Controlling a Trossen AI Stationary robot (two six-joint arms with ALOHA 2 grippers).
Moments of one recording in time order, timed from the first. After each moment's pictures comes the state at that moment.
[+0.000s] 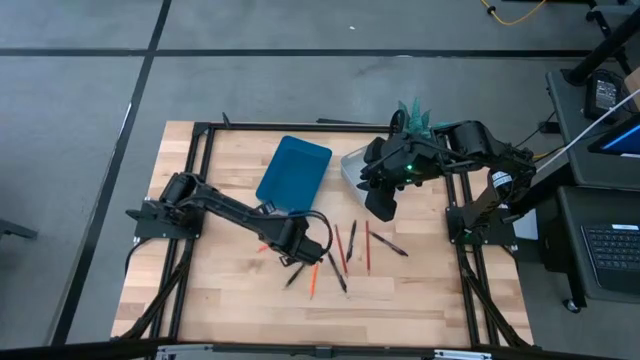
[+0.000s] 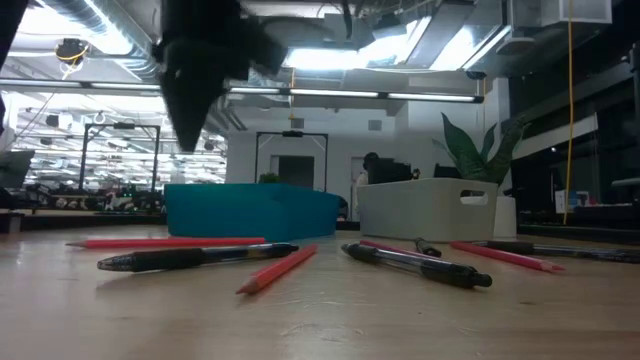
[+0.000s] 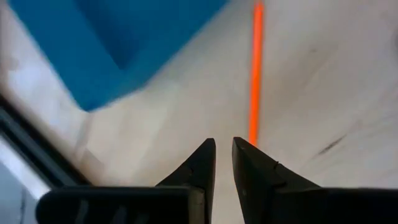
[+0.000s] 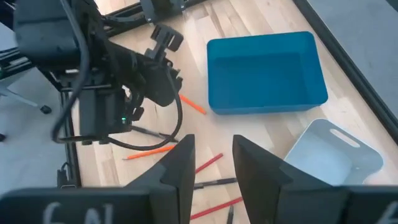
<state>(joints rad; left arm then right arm) -0.30 1.96 1.58 -1.43 -0.31 -0.93 0.14 1.73 2.35 -1.48 0.19 0.46</state>
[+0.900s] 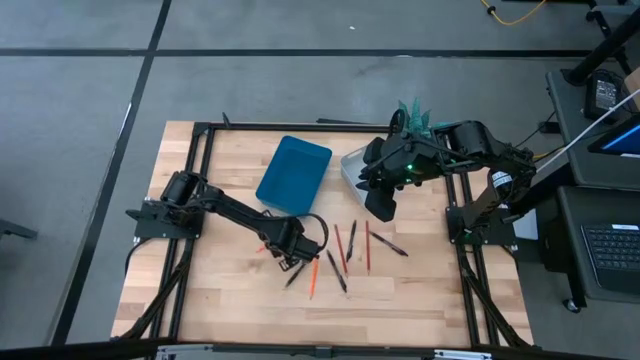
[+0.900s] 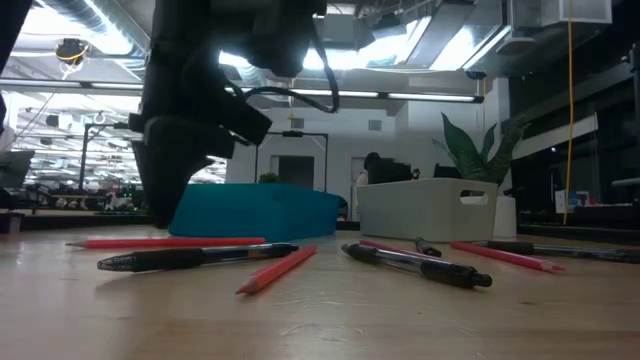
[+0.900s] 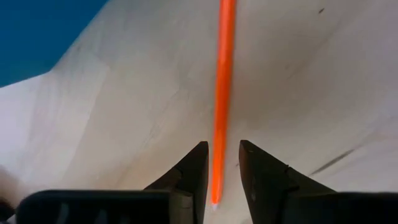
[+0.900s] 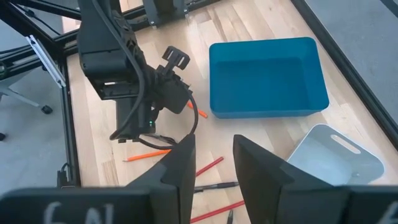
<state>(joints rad) -0.27 1.96 1.34 -1.12 -0.16 -0.93 0.14 1.73 2.35 -1.46 0.19 0.44</state>
